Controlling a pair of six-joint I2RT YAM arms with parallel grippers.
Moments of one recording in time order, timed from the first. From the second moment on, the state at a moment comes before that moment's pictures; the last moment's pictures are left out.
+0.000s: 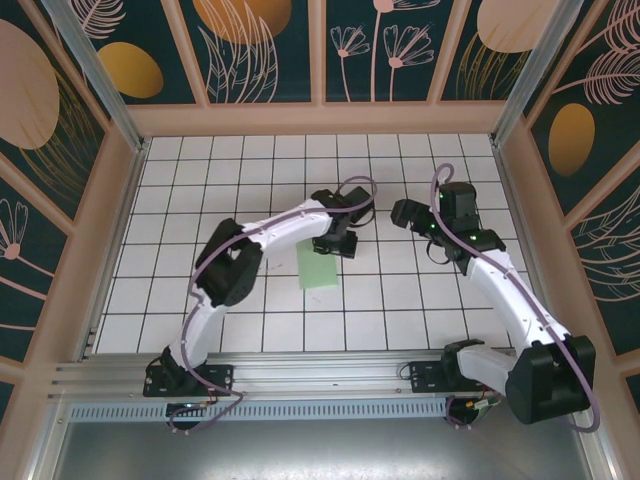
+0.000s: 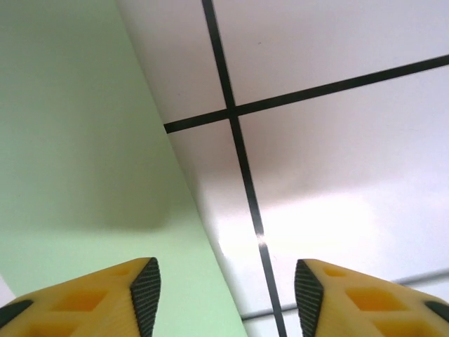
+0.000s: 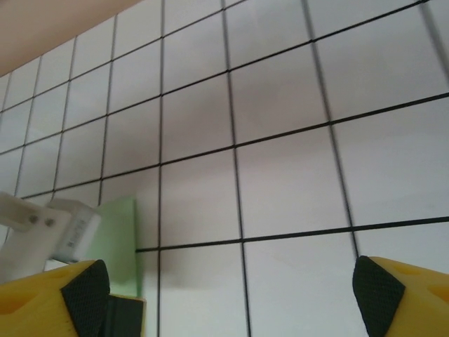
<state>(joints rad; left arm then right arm) -0.84 2.17 1.78 -0.95 -0.03 -0.65 0.23 1.14 0.84 -0.40 -0.15 0.47</state>
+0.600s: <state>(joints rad) -0.47 1.40 0.74 -0.05 0.31 -0.75 0.49 1.74 0.99 -0.13 -0.45 0.61</state>
